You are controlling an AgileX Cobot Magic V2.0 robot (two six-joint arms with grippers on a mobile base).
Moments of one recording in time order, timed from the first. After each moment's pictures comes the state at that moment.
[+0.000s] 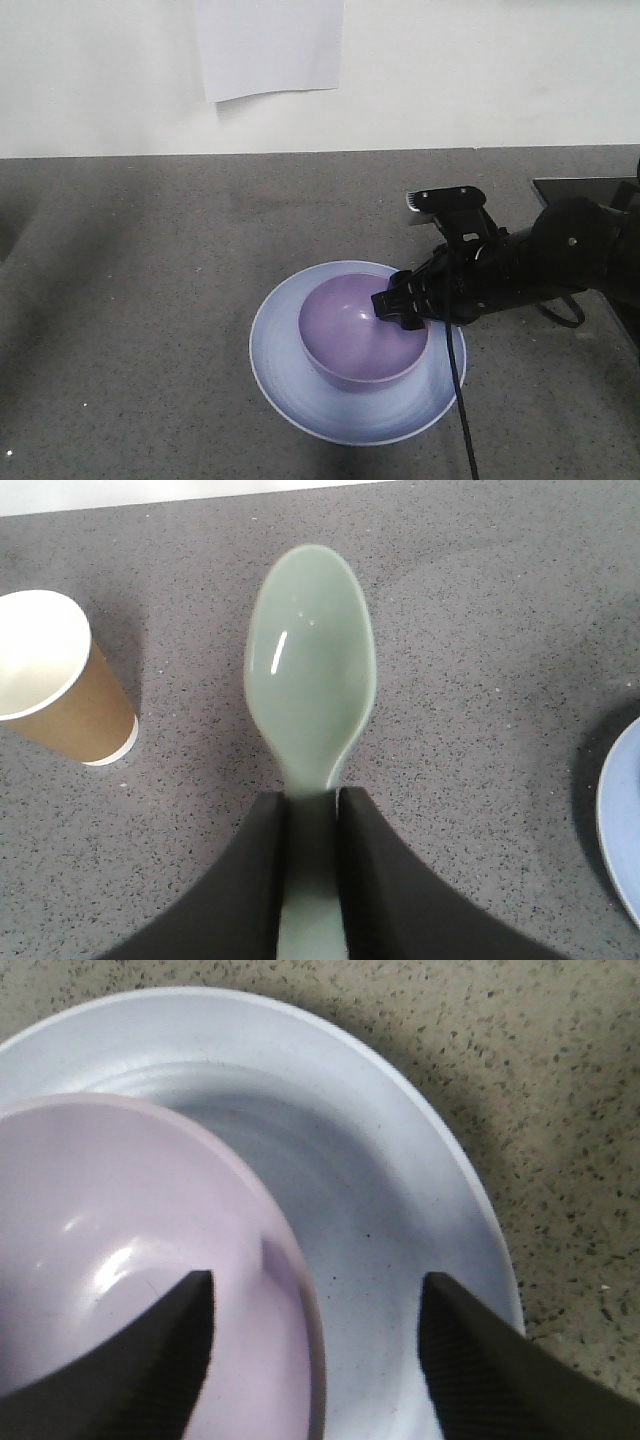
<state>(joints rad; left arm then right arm) -0.21 1.14 -1.36 0.15 1.11 -0.26 0.34 1.58 -0.98 0.43 0.50 -0.30</state>
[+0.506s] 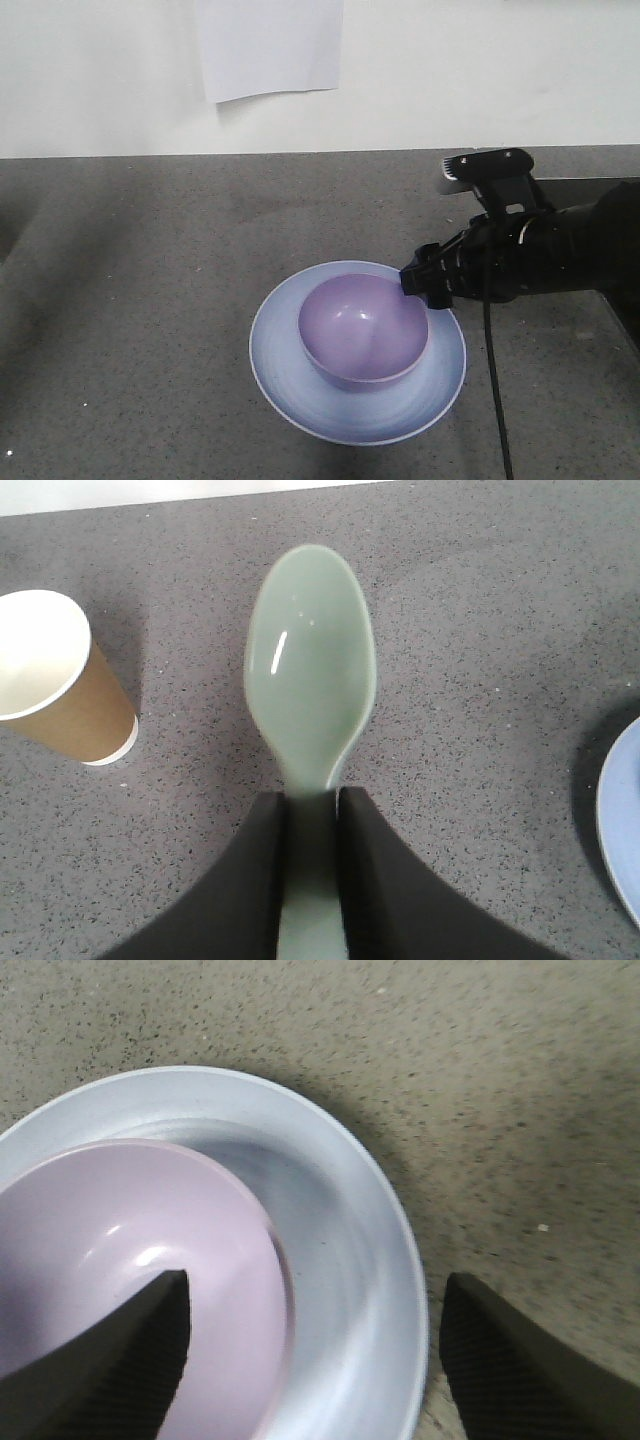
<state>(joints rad) -0.21 1.14 -1.36 0.15 1.11 -0.26 0.34 1.39 -0.98 0.20 0.54 -0.11</state>
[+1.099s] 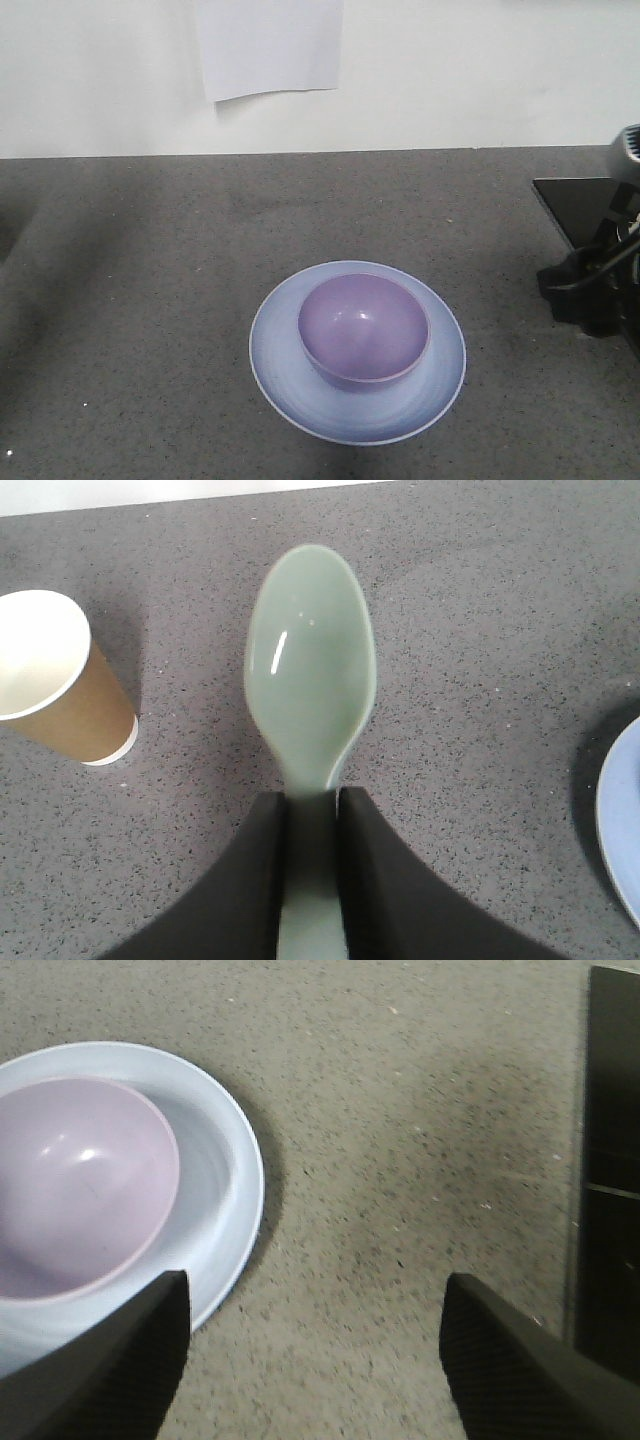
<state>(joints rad) -0.21 1.14 -1.36 0.15 1.11 -0.26 0.34 0.95 -0.98 -0.15 0.91 0.16</state>
